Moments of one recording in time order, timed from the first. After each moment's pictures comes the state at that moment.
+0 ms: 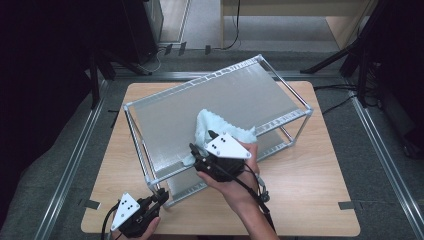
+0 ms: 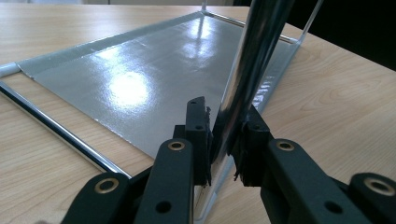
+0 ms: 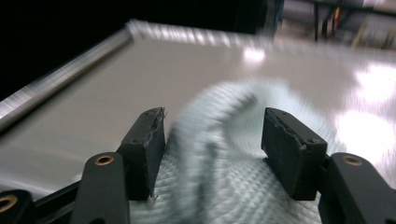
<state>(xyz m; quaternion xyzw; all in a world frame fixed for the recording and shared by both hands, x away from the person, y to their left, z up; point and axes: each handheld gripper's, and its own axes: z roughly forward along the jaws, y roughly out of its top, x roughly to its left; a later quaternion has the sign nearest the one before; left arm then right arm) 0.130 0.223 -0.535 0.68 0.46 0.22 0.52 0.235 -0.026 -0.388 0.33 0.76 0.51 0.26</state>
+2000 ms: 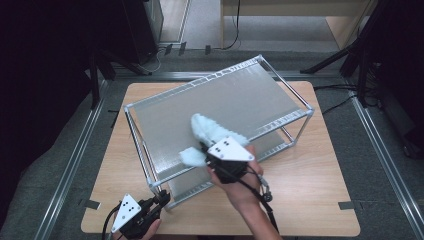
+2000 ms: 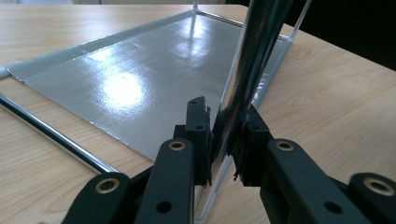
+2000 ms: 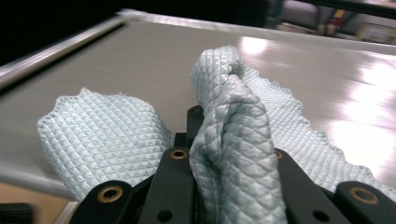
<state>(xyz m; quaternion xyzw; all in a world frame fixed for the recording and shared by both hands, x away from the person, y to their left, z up) 0.126 0.222 -0.535 0.69 0.45 0.22 0.53 0.237 -0.034 -0.404 0.32 0.76 0.50 0.26</state>
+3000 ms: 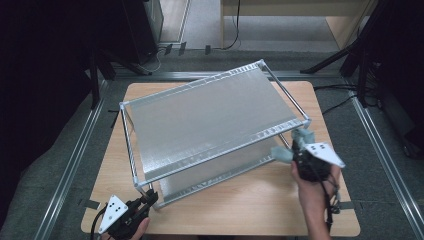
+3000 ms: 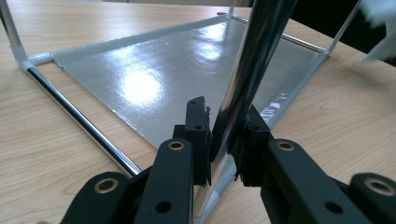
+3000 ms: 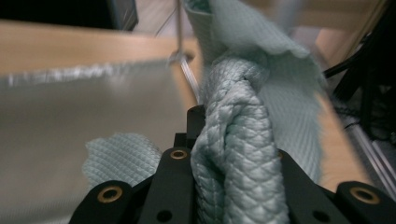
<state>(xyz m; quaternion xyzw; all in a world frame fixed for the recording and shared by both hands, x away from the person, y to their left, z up) 0.121 0.246 -0.535 0.67 0.48 0.23 0.52 0.267 -0.222 -0.469 0.54 0.65 0.40 0.35</state>
